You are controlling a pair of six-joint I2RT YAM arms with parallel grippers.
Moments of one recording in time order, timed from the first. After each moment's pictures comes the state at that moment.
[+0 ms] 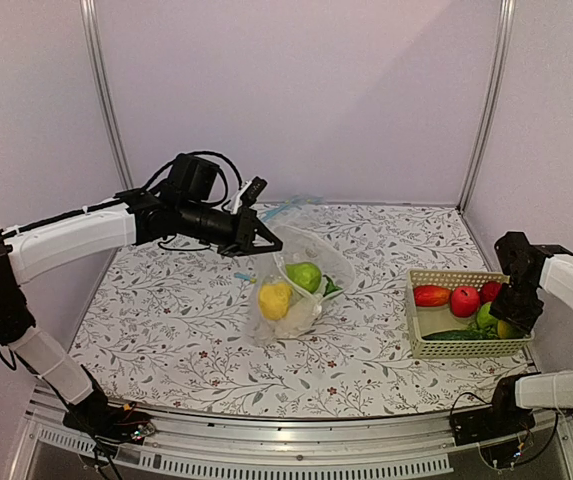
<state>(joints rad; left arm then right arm) -0.69 1.56 1.29 -0.34 0.59 -0.56 0.00 1.11 0.75 -1.01 0.44 0.78</state>
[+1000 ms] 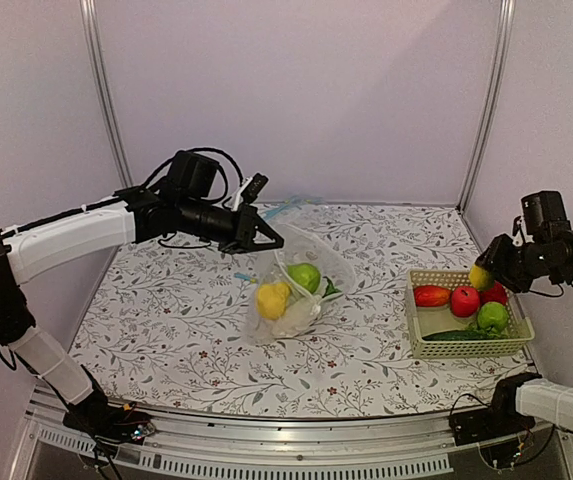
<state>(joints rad) -0.70 1.56 1.31 -0.34 0.60 -0.55 0.07 0.90 0.98 -0.97 0.02 0.67</state>
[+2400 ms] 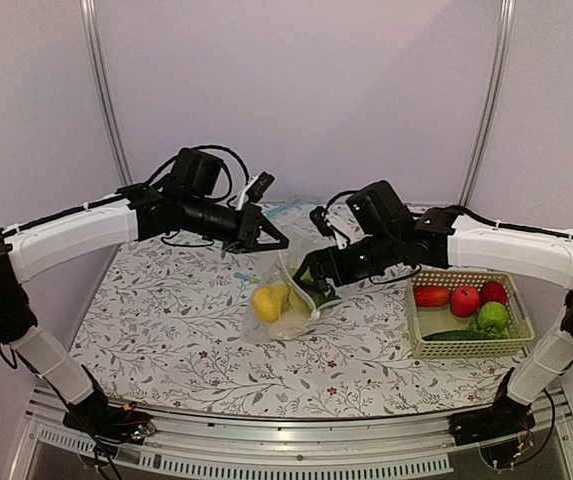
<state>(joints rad) -0.72 1.58 1.34 -0.36 0.64 -0.53 0.89 1.60 1.28 -0.43 -0.24 0.42</state>
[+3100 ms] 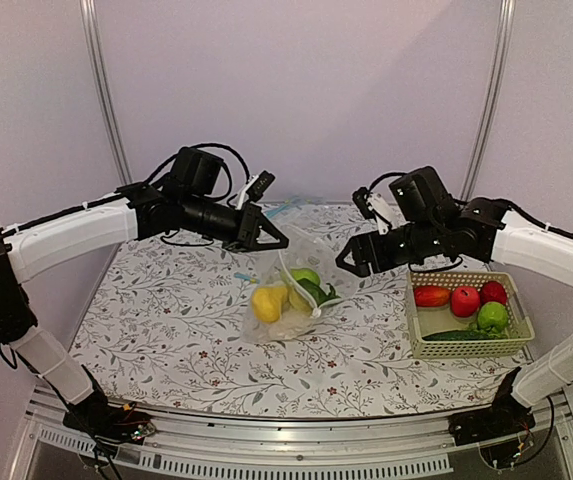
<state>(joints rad) -0.72 1.58 1.35 -0.37 0.63 -0.50 0.82 1.39 1.24 -0.55 -0.08 0.34</state>
